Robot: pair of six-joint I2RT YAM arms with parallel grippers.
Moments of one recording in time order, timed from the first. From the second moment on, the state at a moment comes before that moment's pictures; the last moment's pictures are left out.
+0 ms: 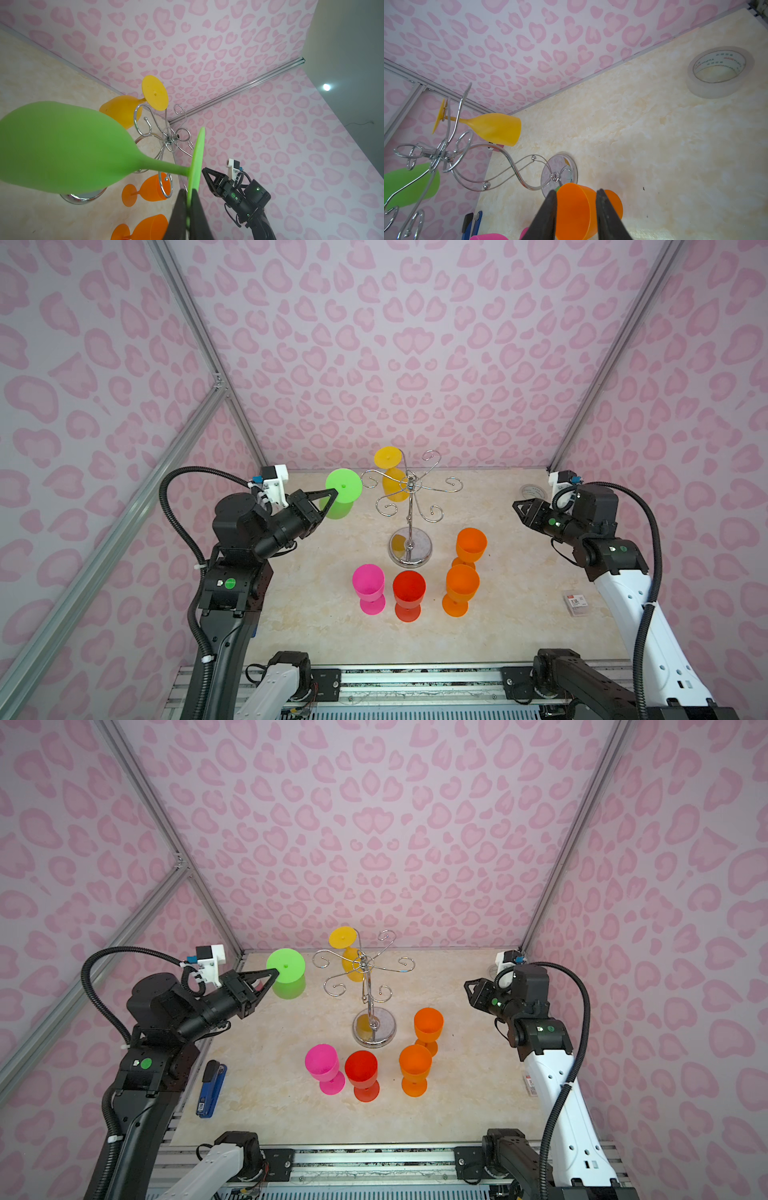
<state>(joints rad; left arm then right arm) -0.07 0.88 1.25 -0.45 0.63 -0.99 -0.01 1.04 1.13 -0.58 -0.38 0.48</state>
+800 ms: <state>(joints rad) -0.26 1.11 1.29 0.36 0.74 -1.39 0.24 1.21 1.12 0.20 -0.56 0.82</state>
